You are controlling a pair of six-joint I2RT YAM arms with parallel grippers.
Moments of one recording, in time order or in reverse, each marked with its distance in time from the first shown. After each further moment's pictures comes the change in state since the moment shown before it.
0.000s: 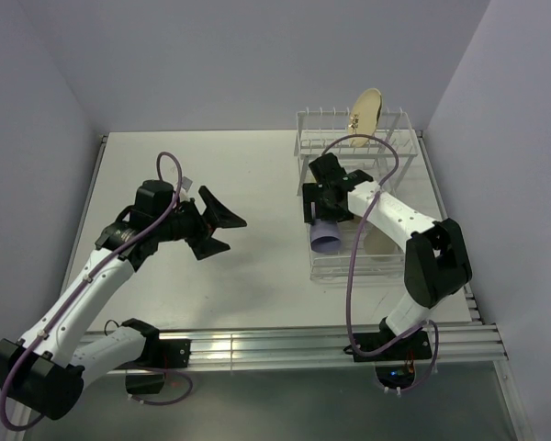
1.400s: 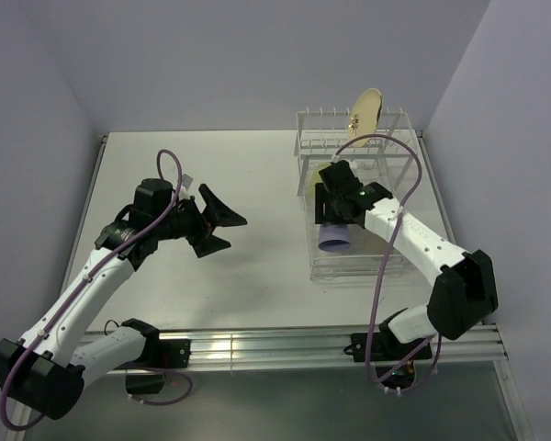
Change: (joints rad) left arm 0.004 0.010 0.018 0.007 0.010 0.018; right arm 0.034 -0.203 -0.104 0.008 0.141 0.039
